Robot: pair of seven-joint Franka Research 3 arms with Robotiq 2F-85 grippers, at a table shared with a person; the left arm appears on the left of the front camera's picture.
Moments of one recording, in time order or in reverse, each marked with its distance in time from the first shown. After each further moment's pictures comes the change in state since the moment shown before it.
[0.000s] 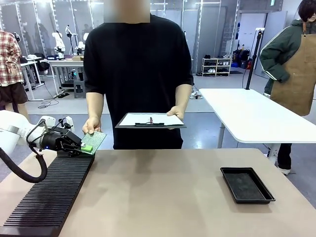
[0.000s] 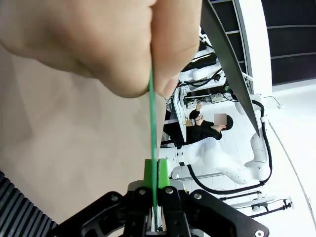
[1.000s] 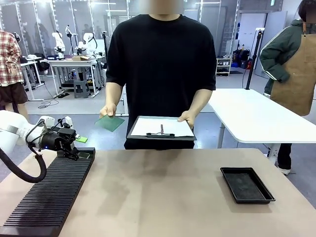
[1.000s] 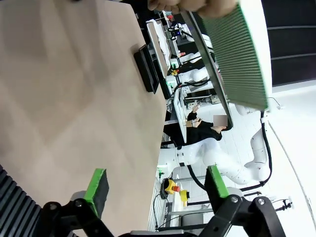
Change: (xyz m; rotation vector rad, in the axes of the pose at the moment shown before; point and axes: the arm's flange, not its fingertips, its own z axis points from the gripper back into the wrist) left arm -0.001 0.001 0.003 0.002 -0.005 0.002; right arm 0.000 0.000 0.000 0.000 0.000 0.000
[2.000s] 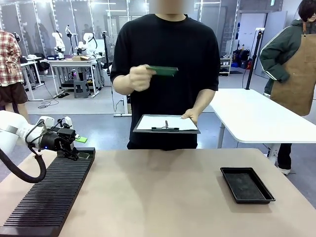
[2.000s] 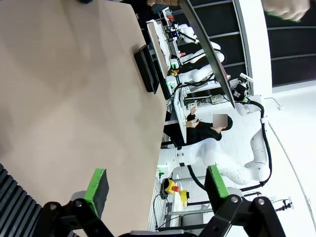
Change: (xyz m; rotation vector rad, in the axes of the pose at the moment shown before) left arm 0.000 0.001 0.001 0.000 -0.001 0.001; right arm 0.000 0.000 0.000 0.000 0.000 0.000
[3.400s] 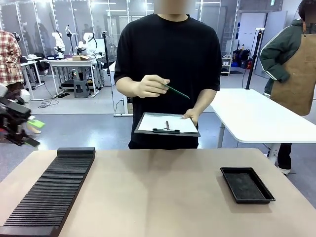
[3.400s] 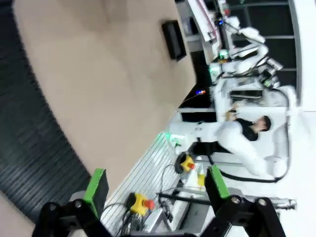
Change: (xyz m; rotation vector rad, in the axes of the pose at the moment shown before) left arm -0.090 -0.200 0.096 0.356 0.043 0.056; right arm 0.000 0.000 -0.001 -0.001 0.003 0.000
